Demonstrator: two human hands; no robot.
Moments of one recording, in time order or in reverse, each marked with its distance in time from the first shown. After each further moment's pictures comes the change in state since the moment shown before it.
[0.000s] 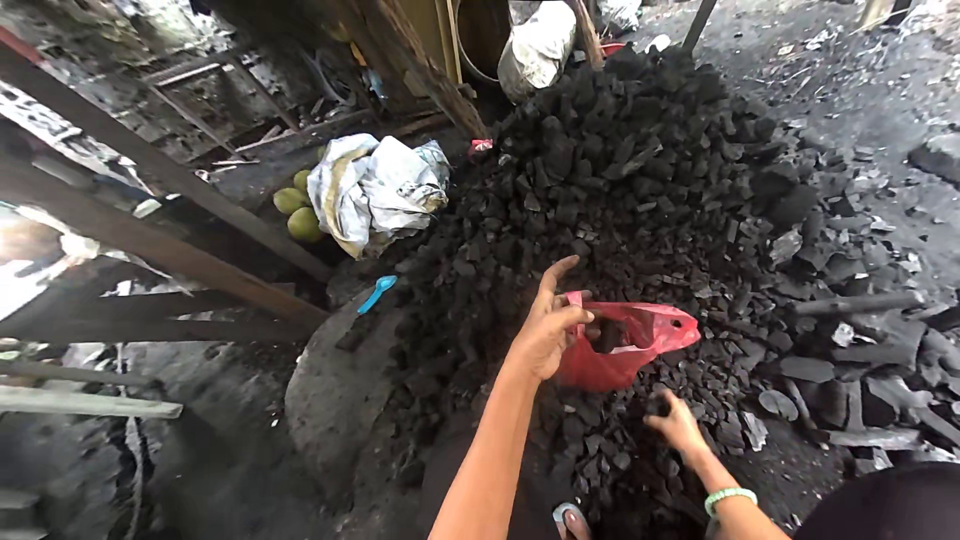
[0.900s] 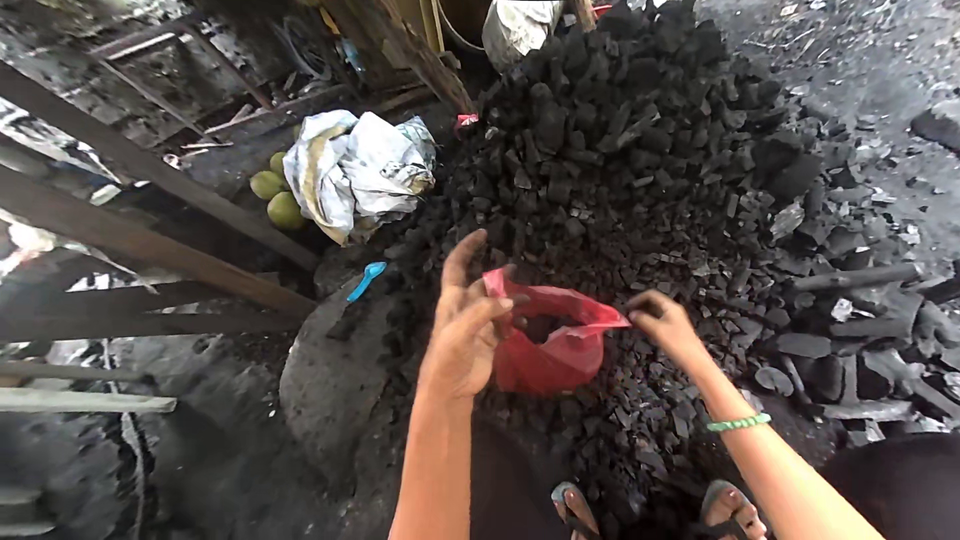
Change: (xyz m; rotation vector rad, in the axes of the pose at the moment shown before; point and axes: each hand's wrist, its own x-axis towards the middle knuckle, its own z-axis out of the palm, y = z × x) left_hand -0.044 0.021 -0.046 -0.010 0.155 0.282; right_hand 0.015 -0.135 -0.045 0.151 -0.072 -0.524
